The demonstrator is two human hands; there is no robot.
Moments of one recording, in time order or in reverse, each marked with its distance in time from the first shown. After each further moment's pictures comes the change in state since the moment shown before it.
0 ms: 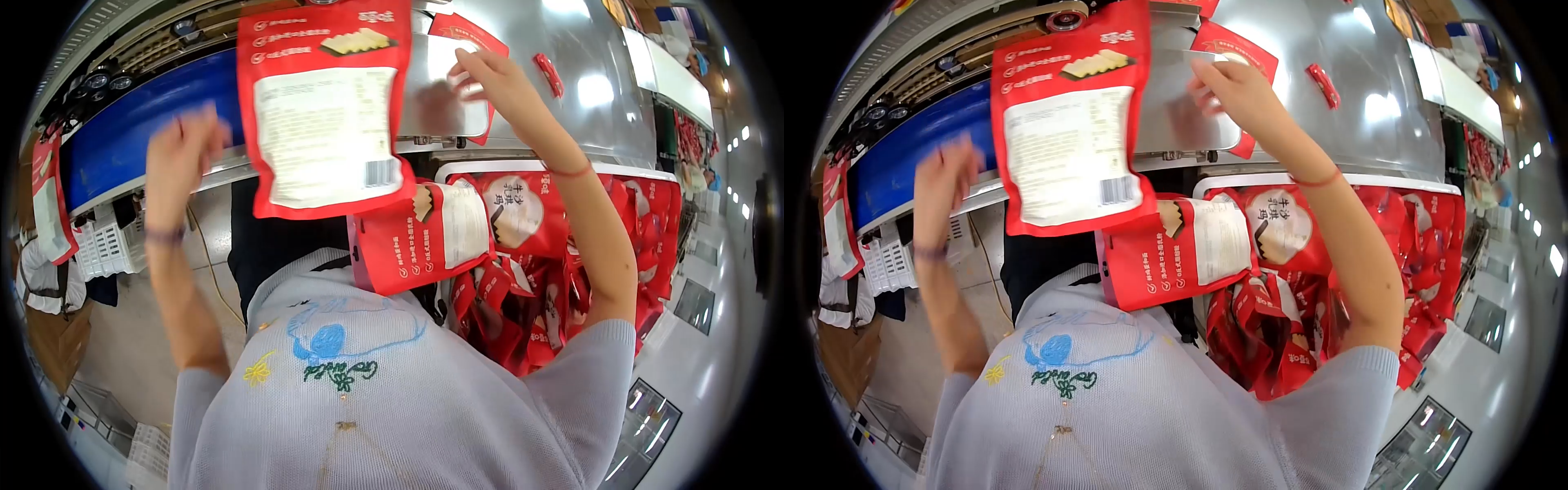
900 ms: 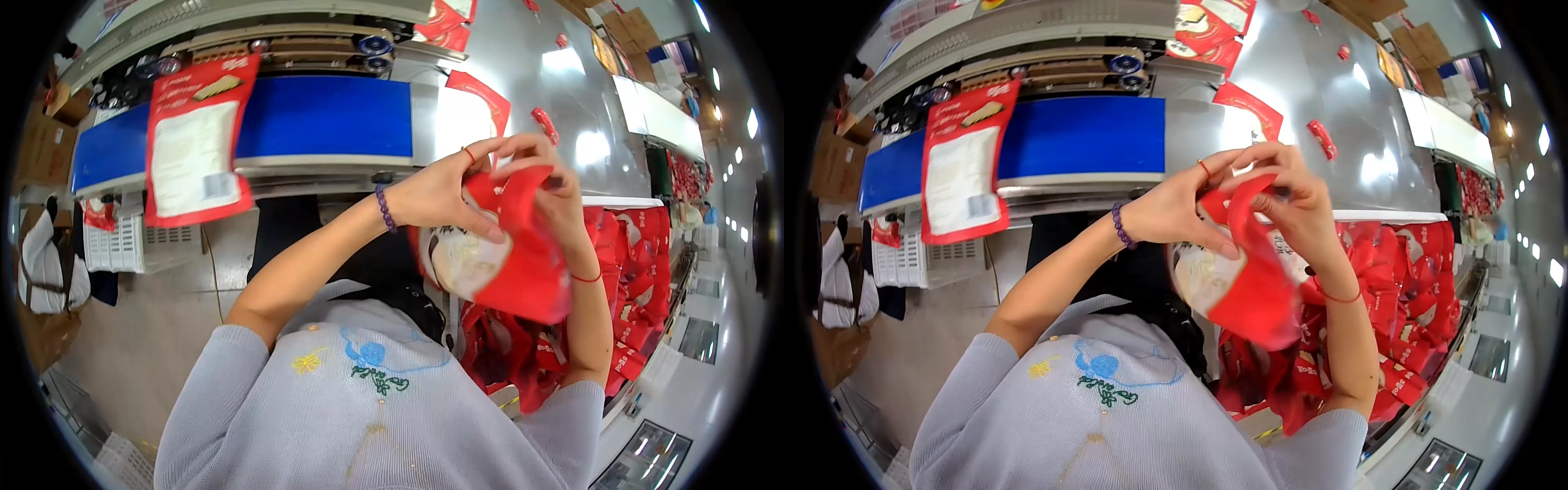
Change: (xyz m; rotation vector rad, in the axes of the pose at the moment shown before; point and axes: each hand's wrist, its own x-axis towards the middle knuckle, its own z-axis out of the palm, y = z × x) left_hand 0.051 0.141 0.143 -0.472 -0.475 0.916; right_hand -0.106 -0.032 0.041 0.170 0.312 -0.732
